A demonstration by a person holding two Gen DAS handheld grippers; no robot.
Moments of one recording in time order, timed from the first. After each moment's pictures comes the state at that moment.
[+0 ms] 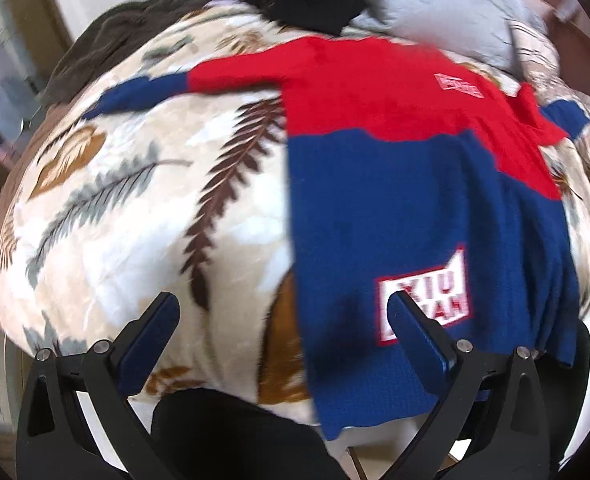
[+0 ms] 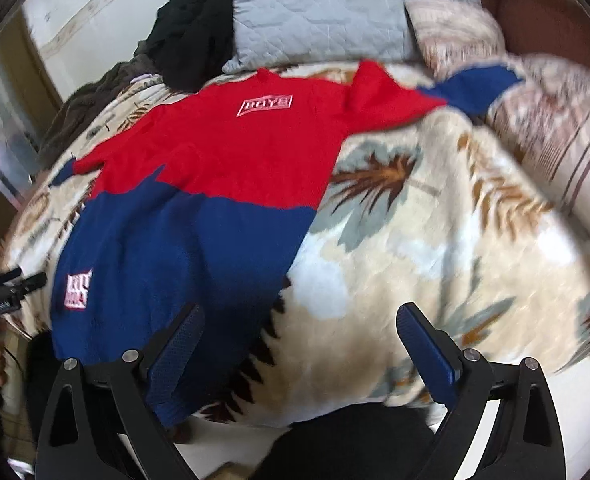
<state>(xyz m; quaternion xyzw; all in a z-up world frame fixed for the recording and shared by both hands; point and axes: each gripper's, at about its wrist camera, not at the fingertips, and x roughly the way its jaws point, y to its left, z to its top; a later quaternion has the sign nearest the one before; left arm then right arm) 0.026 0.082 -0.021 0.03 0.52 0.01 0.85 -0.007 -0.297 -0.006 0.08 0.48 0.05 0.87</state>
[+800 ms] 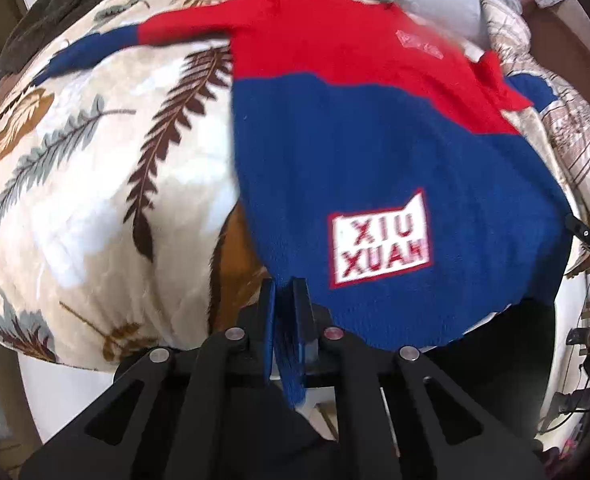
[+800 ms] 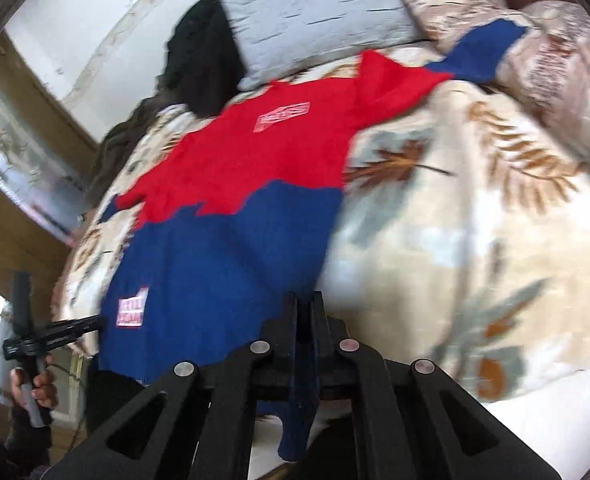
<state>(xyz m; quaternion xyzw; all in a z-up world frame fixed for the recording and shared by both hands) 0.007 0.075 -0.026 0.01 0.59 -0.07 0.81 -0.019 -0.349 -0.005 0.18 0.47 0.11 0.86</state>
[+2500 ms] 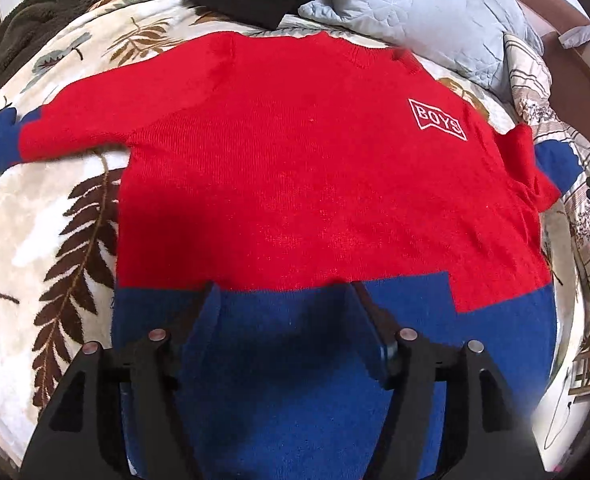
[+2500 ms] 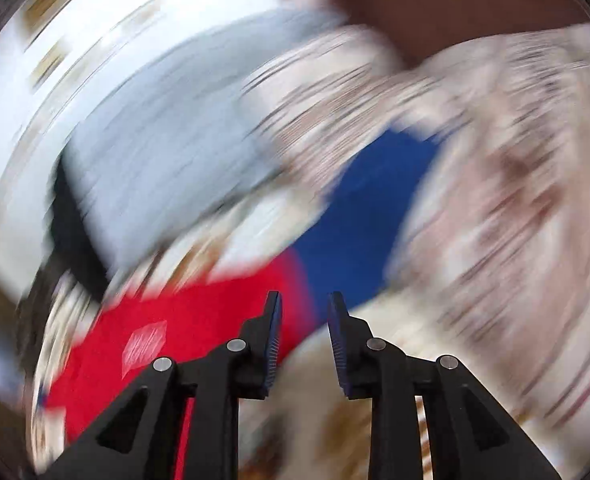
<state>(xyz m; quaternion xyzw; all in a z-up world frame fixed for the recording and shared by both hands) 0.156 0.013 -0.040 -0.03 0.54 -0.08 0.84 0.166 -0.506 0.024 0.26 0.33 -0.12 0.90</state>
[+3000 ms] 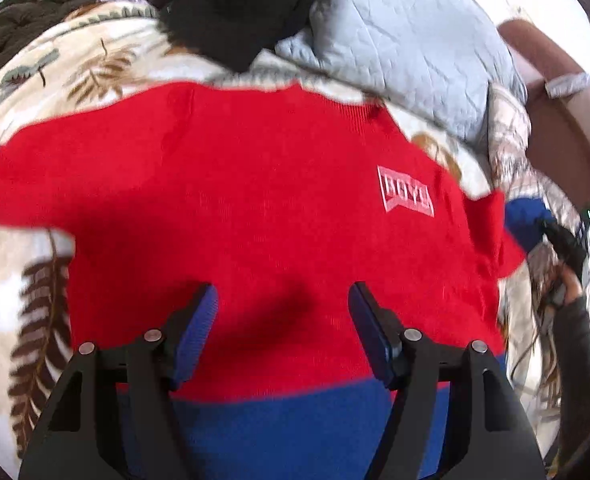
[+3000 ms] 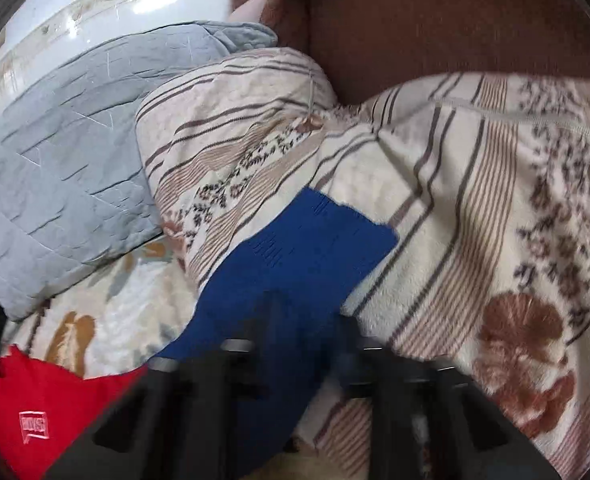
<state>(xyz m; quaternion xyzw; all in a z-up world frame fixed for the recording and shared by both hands) 0.217 0.005 -0.014 -0.10 0.50 -0.12 0.85 0.249 -0.540 -0.001 0.16 0.33 -0.24 0.90</state>
